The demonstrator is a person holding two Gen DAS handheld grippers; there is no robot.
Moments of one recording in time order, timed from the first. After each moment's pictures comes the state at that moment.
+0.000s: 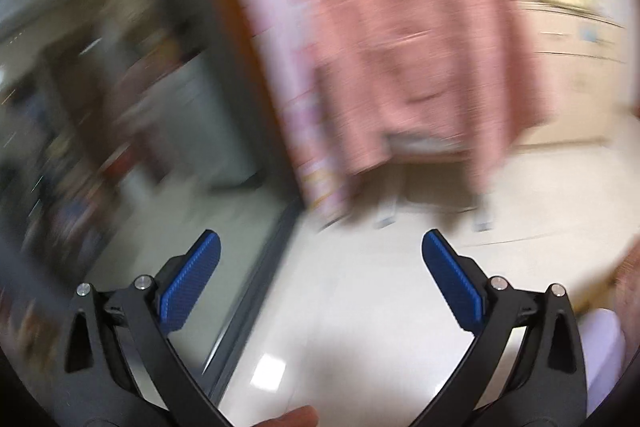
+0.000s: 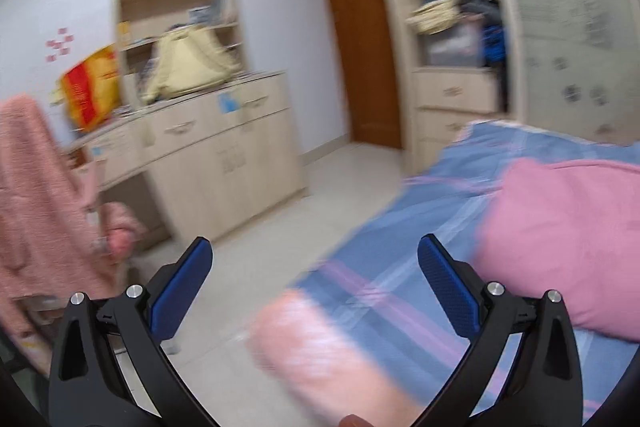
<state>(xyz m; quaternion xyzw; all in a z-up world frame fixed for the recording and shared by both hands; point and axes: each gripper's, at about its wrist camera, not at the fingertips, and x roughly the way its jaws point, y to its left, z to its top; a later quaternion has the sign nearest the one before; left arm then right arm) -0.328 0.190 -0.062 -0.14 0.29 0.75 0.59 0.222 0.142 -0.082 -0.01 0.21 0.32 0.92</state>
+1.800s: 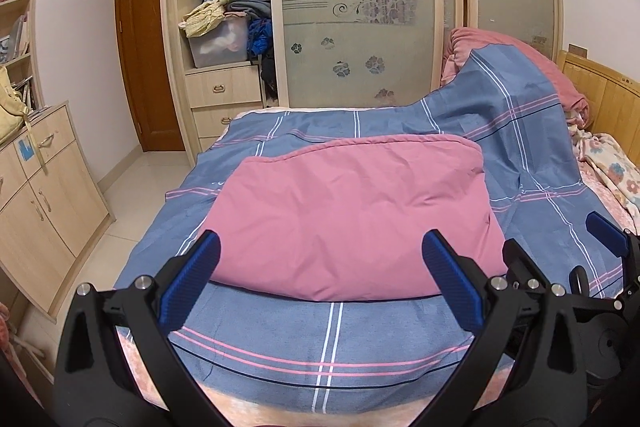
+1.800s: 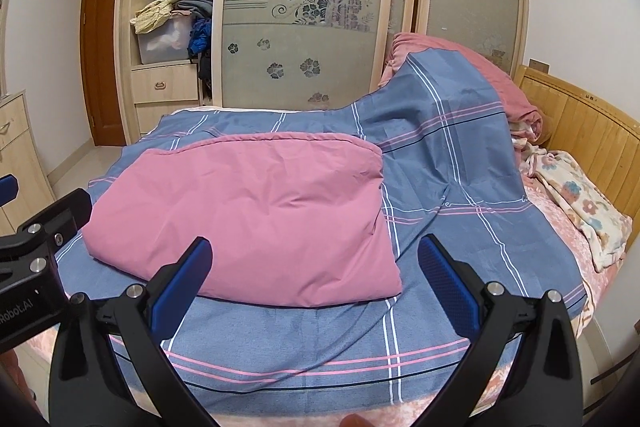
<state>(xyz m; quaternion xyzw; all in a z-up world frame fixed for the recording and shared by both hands) 0.222 -0.070 -0.047 0.02 0.24 -0.01 0.97 0.224 -0.147 -0.053 -0.02 0.26 -0.09 0.96</state>
